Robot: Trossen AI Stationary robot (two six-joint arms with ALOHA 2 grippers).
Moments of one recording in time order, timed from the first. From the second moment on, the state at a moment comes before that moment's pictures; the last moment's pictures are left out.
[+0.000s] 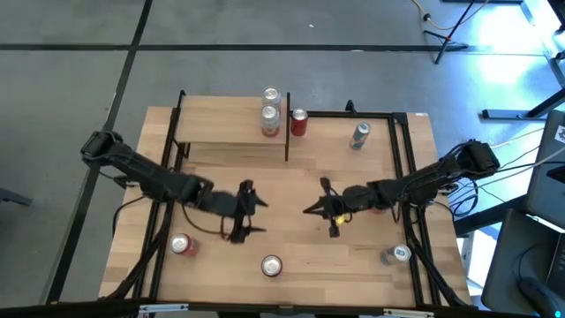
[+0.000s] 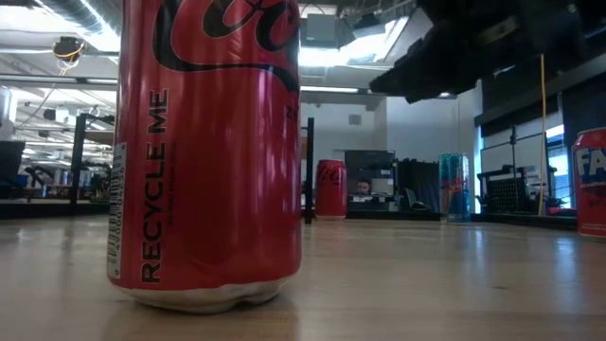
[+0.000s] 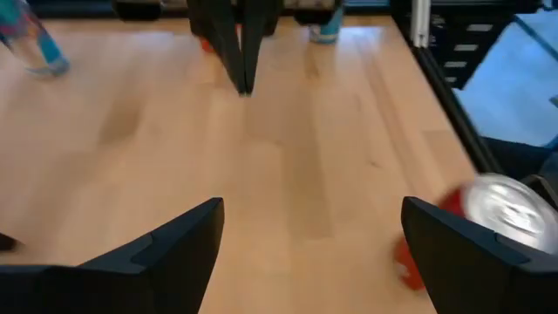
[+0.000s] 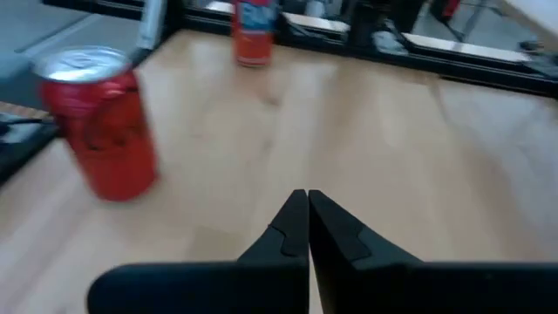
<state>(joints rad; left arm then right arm) -0.38 1.34 0.89 -0.13 -0.27 -0.23 0.29 1.41 0.59 0.45 0.11 -0.06</state>
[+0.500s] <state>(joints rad) -0.69 1.44 0.80 0.22 -0.47 -0.33 0.46 1.60 0.67 0.61 0.15 0.05</state>
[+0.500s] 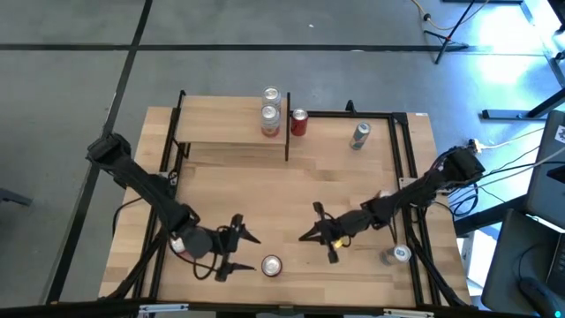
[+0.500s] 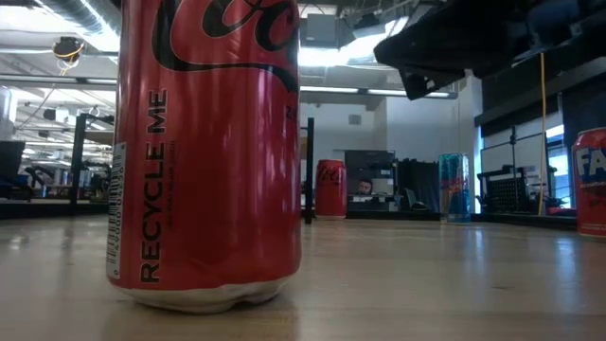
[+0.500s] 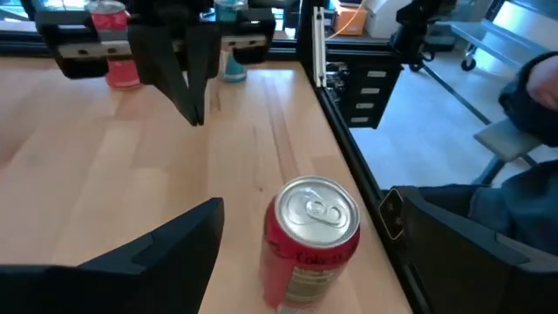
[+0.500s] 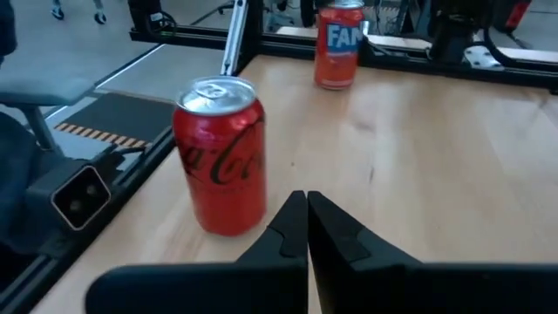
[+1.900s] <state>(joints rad) -0.66 1.72 0.80 0.57 -0.47 -0.25 0.50 1.67 0.73 0.57 0.23 0.07</state>
